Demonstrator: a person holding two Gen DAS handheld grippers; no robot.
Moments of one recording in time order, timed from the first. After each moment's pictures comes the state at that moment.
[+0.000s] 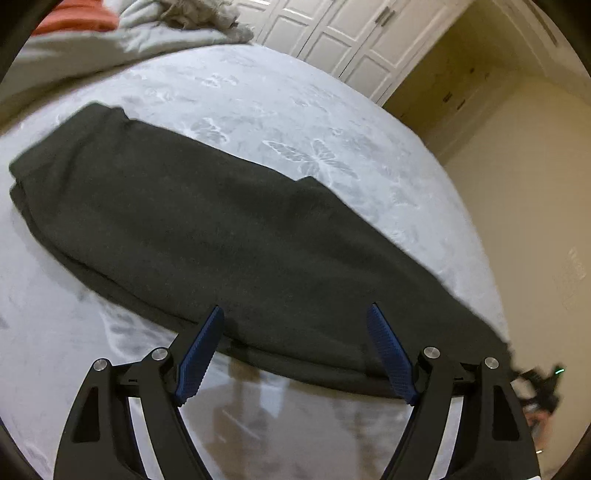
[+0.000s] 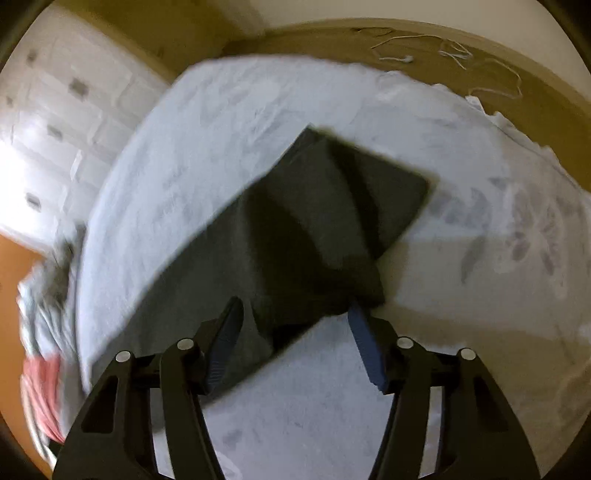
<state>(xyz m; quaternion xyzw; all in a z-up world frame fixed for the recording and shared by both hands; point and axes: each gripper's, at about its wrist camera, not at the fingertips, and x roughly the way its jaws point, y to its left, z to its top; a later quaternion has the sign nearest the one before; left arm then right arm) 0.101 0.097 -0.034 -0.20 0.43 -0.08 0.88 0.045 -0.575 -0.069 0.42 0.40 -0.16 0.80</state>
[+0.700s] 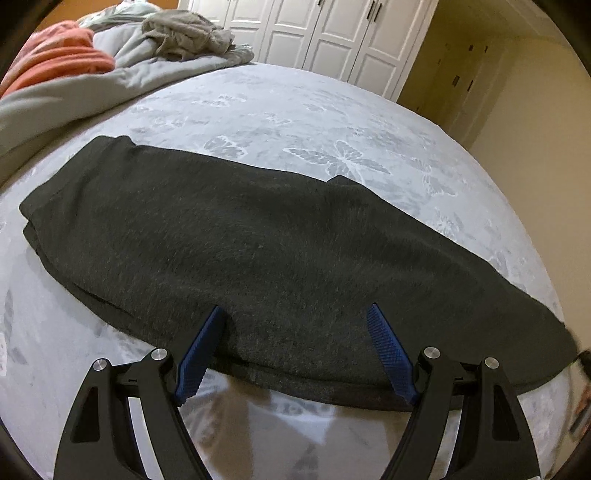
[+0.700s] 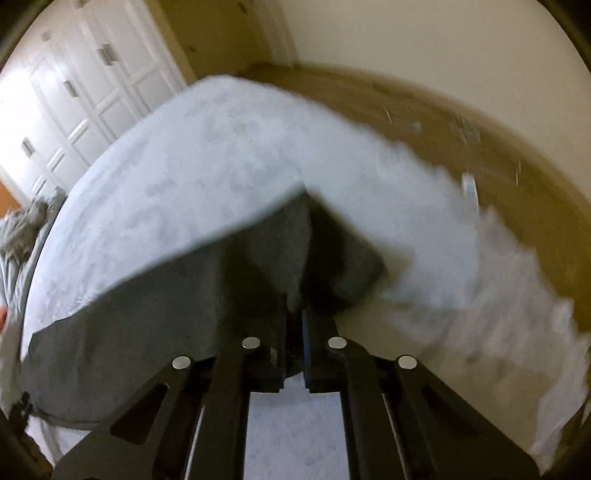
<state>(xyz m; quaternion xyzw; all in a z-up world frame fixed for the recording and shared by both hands) 0.110 0.083 -0.056 -0.11 0.42 -0.03 0.90 0.056 -0.583 -0.047 0.24 0.37 -0.18 0.88</state>
